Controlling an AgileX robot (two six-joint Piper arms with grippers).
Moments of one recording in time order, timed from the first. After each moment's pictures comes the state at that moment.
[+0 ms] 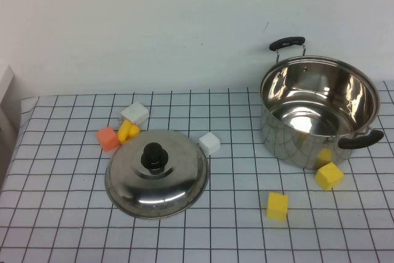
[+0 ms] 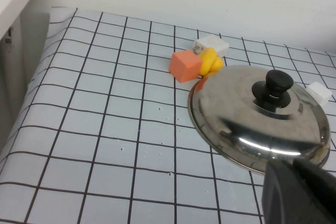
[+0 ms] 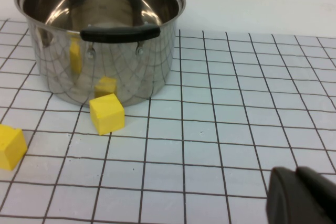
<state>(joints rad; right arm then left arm) -0.03 -0.01 0.02 -0.05 0.42 -0.05 -0.06 -0.01 0.01 -0.09 0.37 -0.18</state>
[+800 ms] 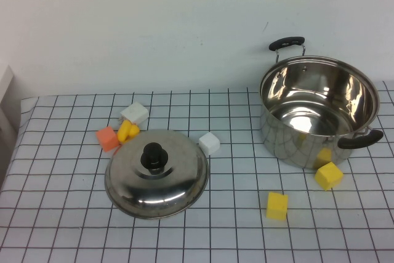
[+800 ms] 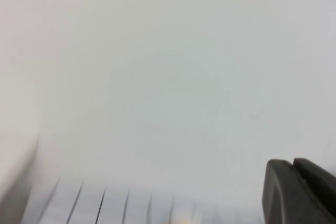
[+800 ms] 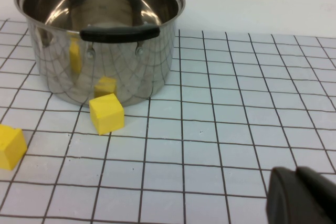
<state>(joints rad) -0.03 -0.01 0.02 -0.05 0.42 -0.05 -0.06 -0.01 0.02 -0.09 -0.10 -0.20</state>
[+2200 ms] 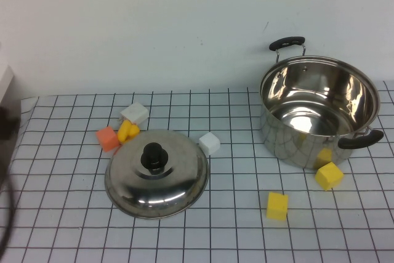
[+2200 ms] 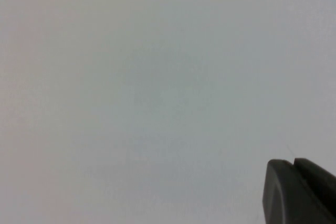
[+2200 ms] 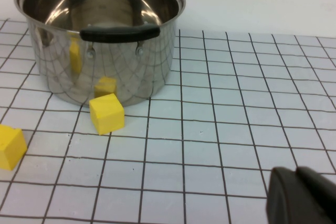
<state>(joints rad) -0.03 -0.01 0.02 -0.05 0.42 -0.05 -0.06 0.76 -0.50 0.44 -0.54 -0.62</state>
